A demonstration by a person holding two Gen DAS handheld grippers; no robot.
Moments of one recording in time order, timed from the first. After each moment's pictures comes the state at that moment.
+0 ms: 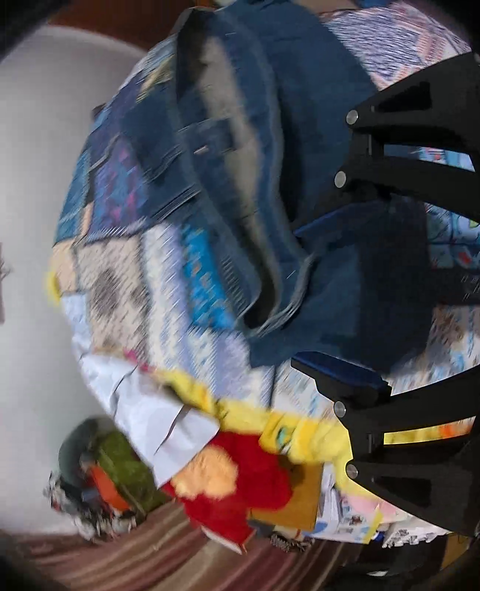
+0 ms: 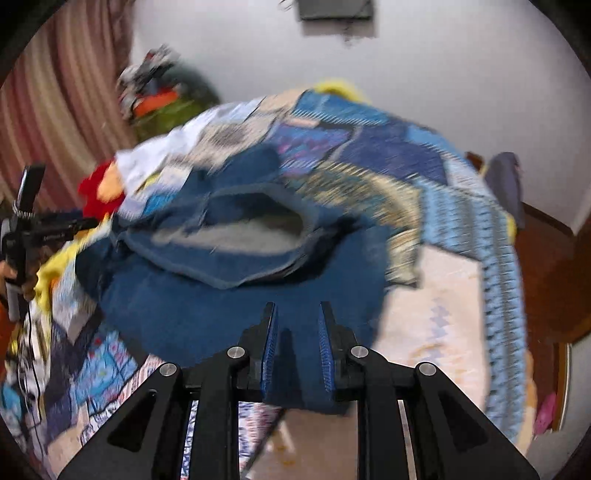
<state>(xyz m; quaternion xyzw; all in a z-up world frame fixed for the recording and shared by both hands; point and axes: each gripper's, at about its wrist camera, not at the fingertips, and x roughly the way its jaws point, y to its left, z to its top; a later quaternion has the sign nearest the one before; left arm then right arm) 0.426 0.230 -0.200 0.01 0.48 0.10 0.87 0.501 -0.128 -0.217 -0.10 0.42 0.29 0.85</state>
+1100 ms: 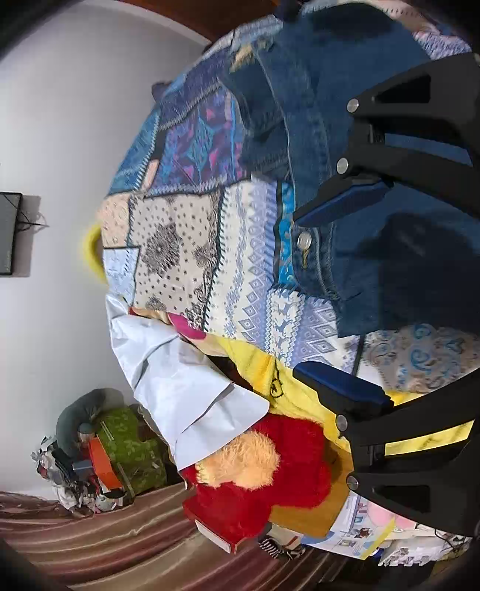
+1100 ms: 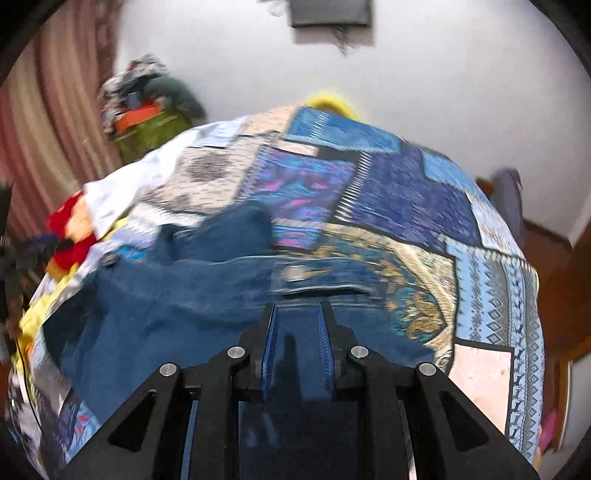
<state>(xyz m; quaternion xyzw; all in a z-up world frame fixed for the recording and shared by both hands) 0.477 0.298 -0.151 -0.06 0.41 0.15 0.90 0.584 -0.051 -0.193 -0.09 0.38 0.28 0.87</state>
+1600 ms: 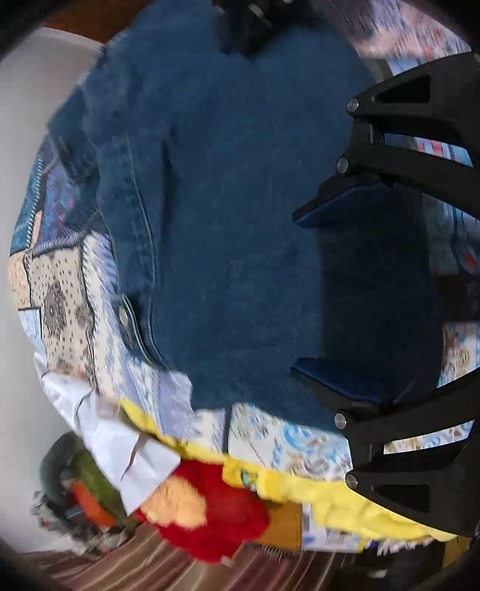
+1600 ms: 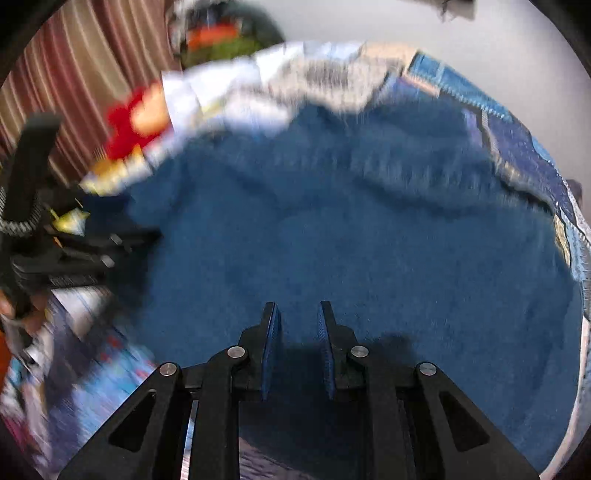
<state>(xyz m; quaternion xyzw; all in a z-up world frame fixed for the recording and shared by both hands) 0.428 0.227 -0.257 0.04 0.51 0.12 0.85 0.501 0.024 -0.275 -0.19 0.46 0.35 0.80</state>
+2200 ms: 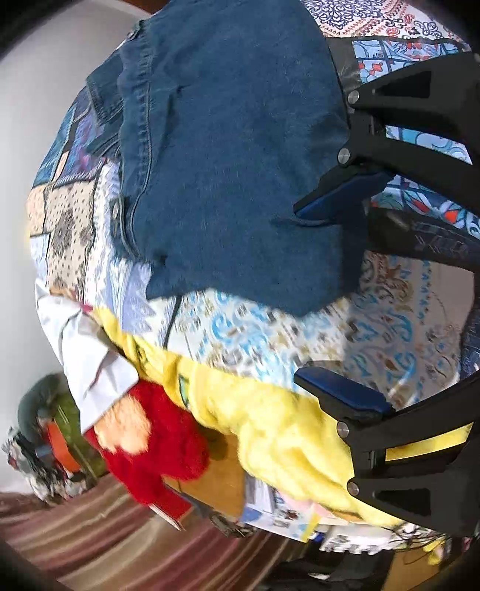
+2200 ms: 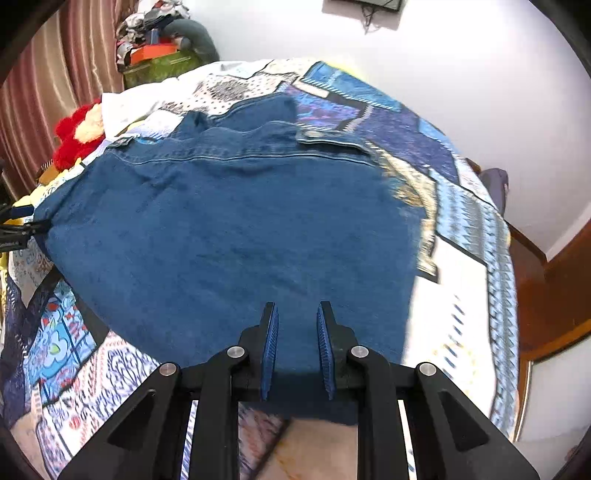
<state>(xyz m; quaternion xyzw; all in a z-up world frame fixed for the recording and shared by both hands) 0.352 0.280 -0.237 -0.04 0.49 0.20 0.85 0.496 -0.111 -0.236 -0.19 0.43 0.23 0.85</state>
